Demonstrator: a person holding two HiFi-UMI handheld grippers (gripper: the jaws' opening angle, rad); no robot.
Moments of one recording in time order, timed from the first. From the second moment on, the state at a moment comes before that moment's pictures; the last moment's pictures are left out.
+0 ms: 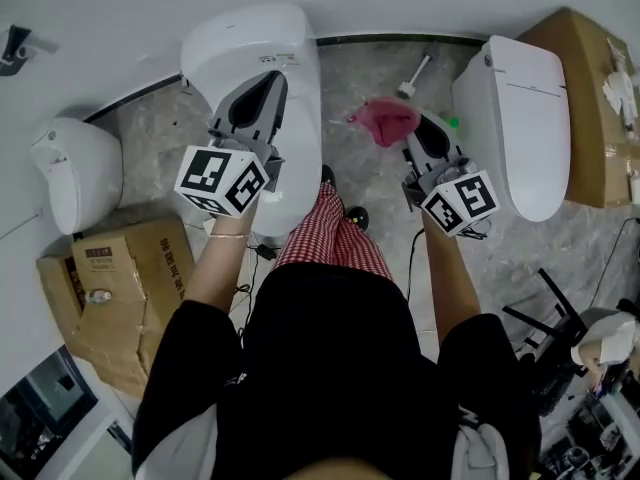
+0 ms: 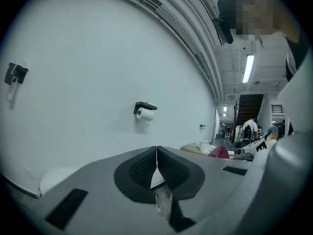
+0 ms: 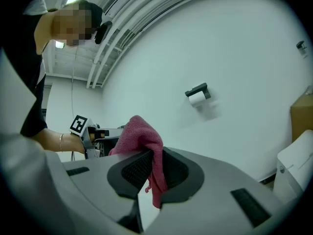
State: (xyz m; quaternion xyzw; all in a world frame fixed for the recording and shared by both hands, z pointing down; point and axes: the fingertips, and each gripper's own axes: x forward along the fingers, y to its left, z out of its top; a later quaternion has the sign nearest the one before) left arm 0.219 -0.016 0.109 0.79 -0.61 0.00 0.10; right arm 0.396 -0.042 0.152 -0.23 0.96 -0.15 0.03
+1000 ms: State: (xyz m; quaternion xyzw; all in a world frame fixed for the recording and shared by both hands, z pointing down) left arm 0.184 -0.109 0.157 0.82 -0.55 0.04 0.13; right arm 0.298 -0.122 0.217 -0.24 0.96 -0.16 -0.07
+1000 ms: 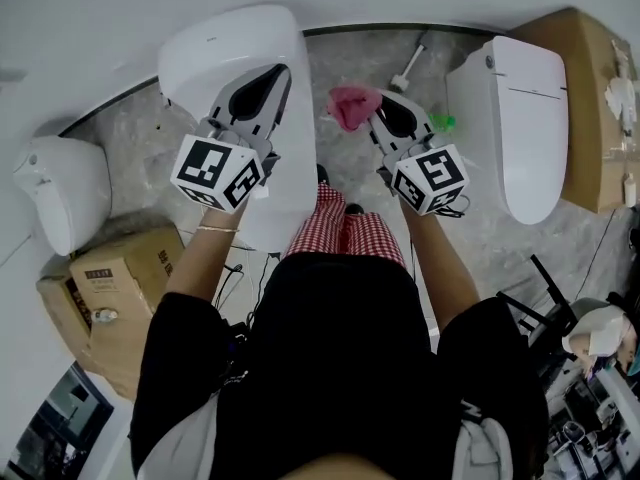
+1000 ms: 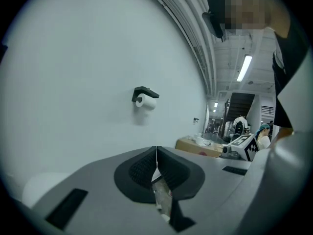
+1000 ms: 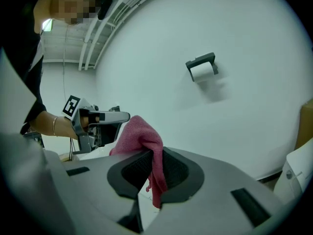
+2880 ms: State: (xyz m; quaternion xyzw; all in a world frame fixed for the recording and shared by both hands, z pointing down) left arm 0.108 -0.181 0.367 0.69 -0.68 0.00 0.26; right arm 0.122 -0.269 0.461 -0.17 0.96 -0.13 -0.18
